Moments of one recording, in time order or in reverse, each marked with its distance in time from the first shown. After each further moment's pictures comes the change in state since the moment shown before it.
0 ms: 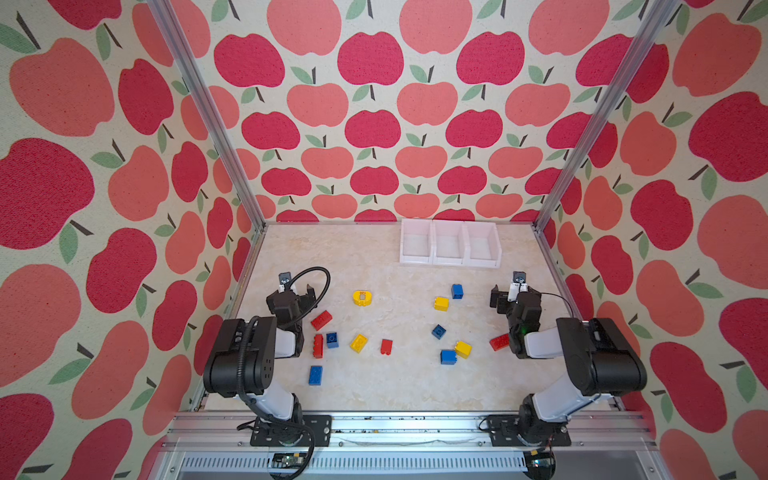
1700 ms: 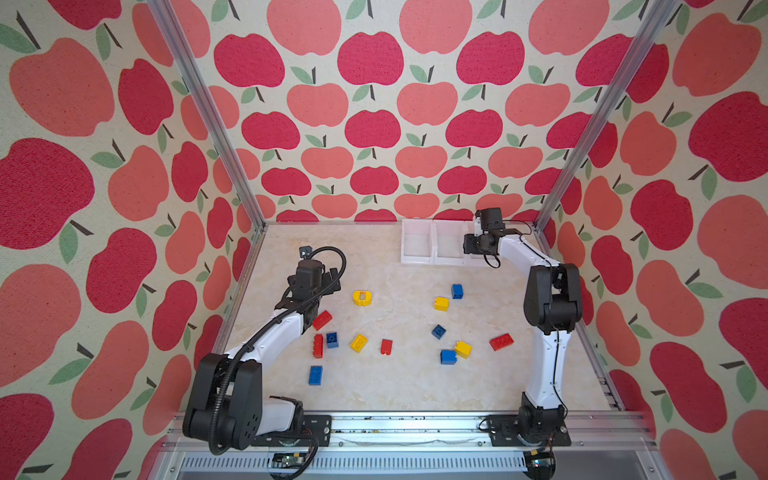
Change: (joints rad) left arm -0.263 -0.278 0.385 -0.890 -0.067 -0.235; right arm 0.100 0.584 1.436 -1.439 -0.262 0.227
